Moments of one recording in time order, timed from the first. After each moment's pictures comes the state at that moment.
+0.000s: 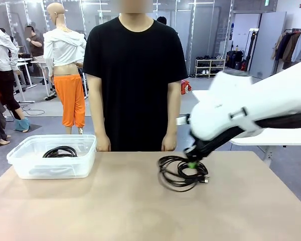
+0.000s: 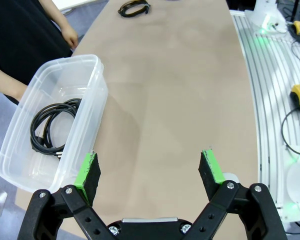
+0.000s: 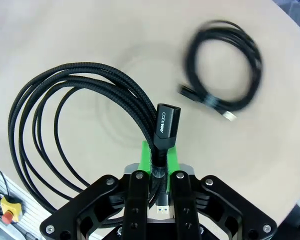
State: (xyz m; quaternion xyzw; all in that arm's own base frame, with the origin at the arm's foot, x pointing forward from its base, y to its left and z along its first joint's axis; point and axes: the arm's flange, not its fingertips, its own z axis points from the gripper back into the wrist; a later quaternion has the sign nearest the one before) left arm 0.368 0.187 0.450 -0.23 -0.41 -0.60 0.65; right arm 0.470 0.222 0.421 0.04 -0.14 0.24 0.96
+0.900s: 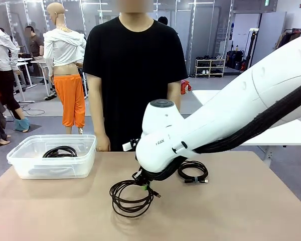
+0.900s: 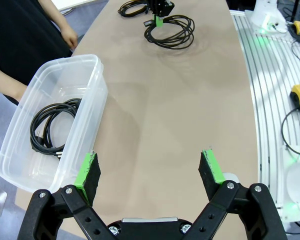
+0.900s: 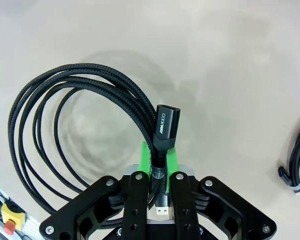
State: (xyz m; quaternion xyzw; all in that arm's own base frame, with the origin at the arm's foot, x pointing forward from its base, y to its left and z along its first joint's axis) left arm 0.368 0.187 0.450 -0.23 -0.41 -0.60 0.65; right arm 0.475 0.368 0.343 0.04 -0.09 0.34 0.94
